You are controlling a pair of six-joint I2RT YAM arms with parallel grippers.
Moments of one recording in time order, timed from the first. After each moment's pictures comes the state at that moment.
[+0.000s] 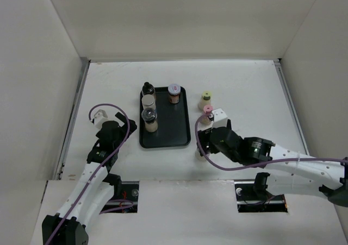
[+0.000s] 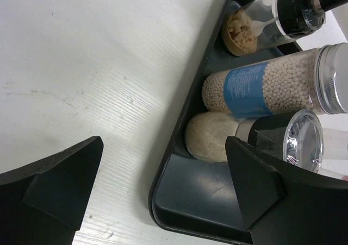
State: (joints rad) left arm -0.20 0.66 0.35 -0.23 -0.26 -0.86; right arm 1.14 0.96 0.86 -0.58 0.55 0.54
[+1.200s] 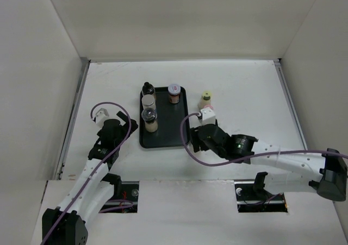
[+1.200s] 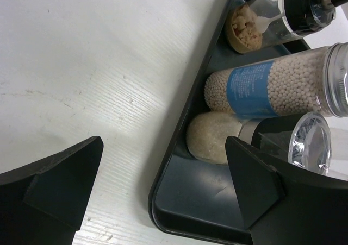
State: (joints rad) left arm -0.21 0.72 0.36 -0.21 -0.26 -0.86; right arm 1.13 1.13 0.80 -0.44 0.50 0.51
